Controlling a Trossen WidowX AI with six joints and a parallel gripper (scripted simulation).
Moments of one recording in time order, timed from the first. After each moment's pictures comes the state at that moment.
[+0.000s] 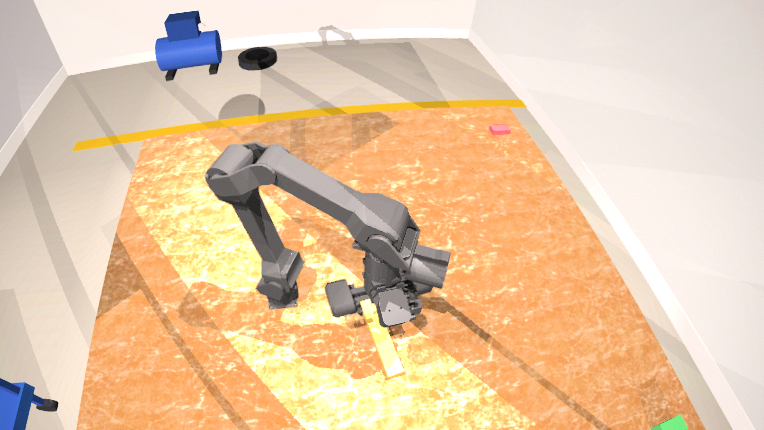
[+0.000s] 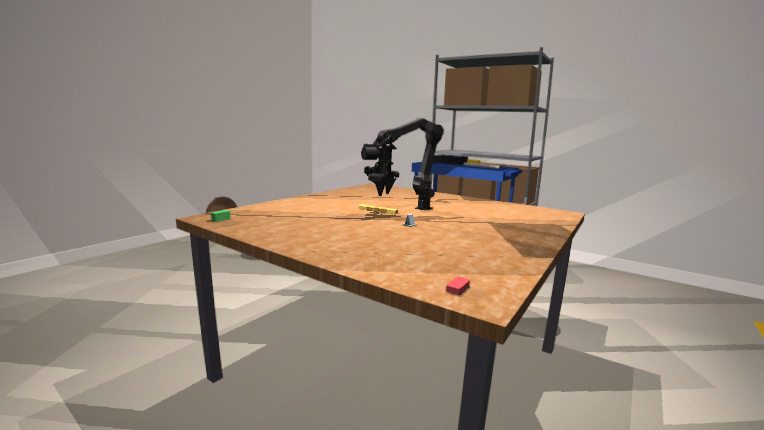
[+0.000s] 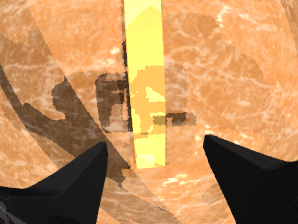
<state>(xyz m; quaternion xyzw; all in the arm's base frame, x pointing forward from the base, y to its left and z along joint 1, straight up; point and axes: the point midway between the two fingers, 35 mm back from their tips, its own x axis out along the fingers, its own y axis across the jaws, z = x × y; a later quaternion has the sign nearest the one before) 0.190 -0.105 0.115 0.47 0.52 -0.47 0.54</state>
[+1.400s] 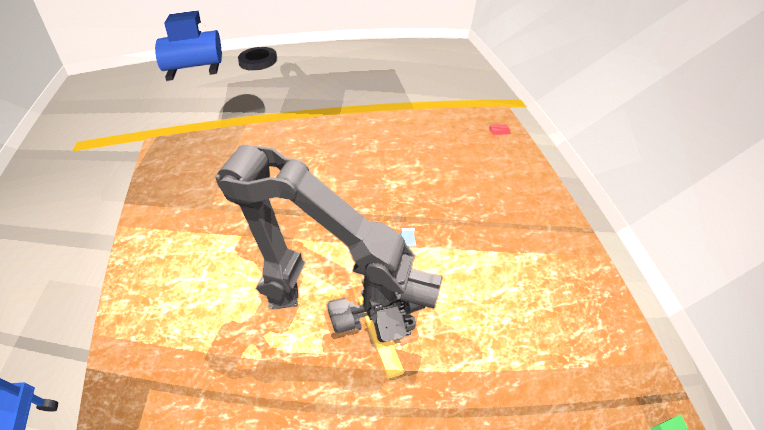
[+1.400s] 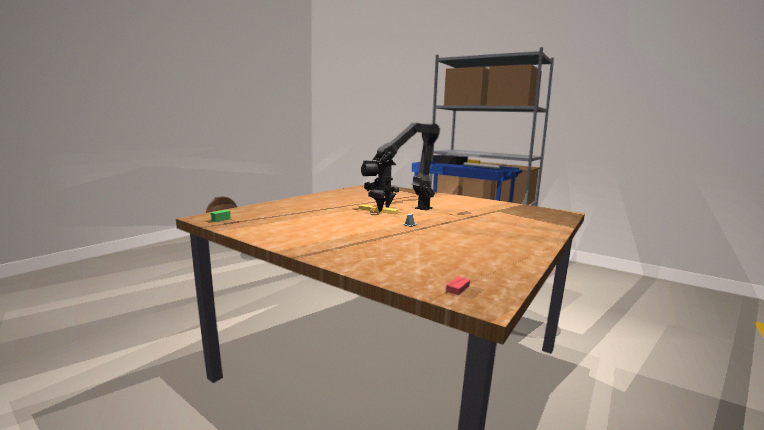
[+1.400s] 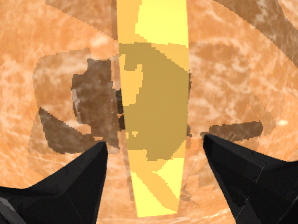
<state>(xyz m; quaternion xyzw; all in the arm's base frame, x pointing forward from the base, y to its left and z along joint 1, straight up) 0.191 -0.104 0.046 0.47 0.52 -0.47 0.54</state>
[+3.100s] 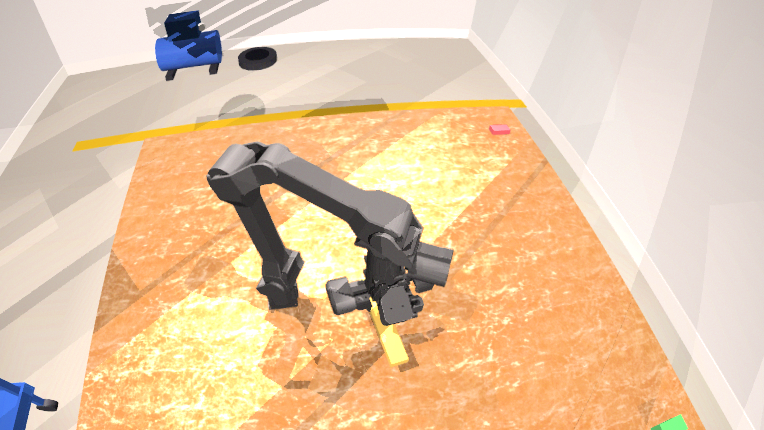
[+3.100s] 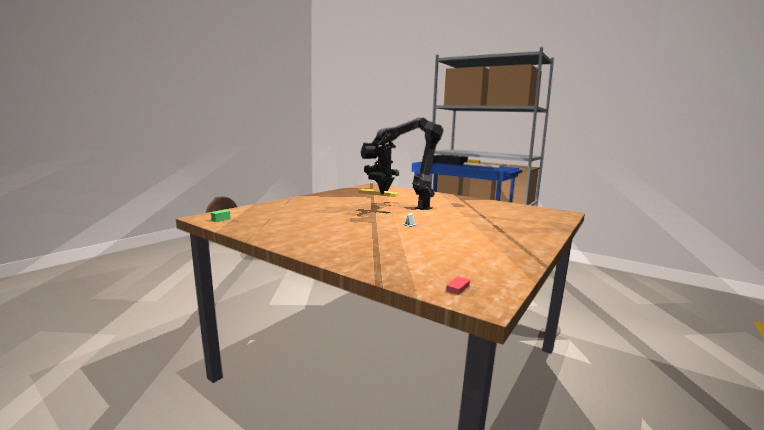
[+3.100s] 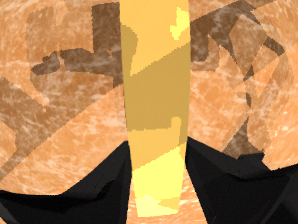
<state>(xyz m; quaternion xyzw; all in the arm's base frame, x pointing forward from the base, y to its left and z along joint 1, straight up) 0.191 -0.104 0.121 0.47 0.53 -0.47 0.54</state>
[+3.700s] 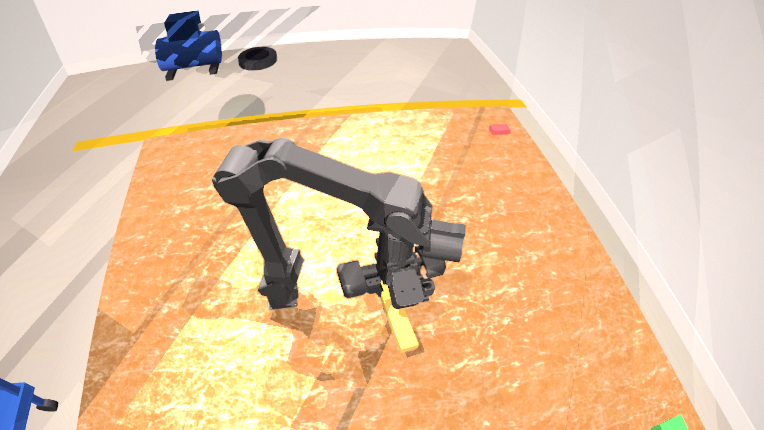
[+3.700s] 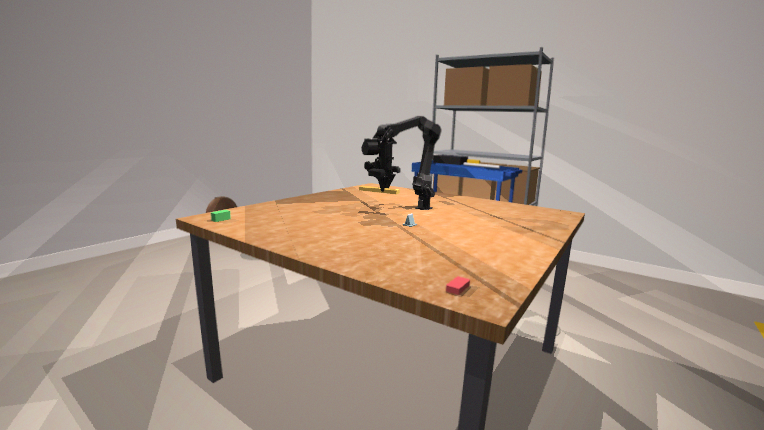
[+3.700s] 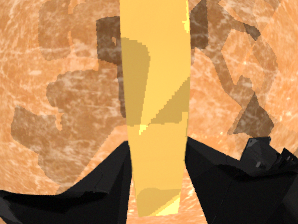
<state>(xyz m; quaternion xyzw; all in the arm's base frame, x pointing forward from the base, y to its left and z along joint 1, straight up) 0.213 -0.085 0.139 0.47 0.52 -0.47 0.53</state>
